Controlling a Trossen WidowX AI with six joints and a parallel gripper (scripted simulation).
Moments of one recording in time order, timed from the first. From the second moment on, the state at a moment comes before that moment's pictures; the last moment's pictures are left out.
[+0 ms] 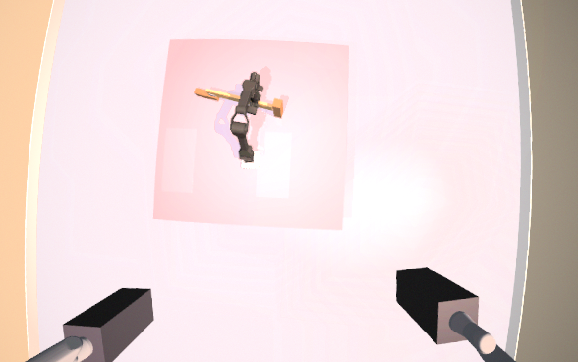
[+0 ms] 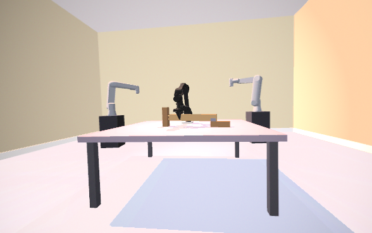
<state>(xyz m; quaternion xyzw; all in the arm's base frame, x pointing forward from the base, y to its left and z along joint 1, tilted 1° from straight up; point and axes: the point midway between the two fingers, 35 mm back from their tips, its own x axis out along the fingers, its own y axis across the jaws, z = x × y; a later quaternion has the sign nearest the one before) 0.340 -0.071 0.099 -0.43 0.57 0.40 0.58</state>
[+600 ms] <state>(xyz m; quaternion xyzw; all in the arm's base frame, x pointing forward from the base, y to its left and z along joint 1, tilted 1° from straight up) 0.341 -0.071 0.098 -0.43 0.56 0.40 0.58</state>
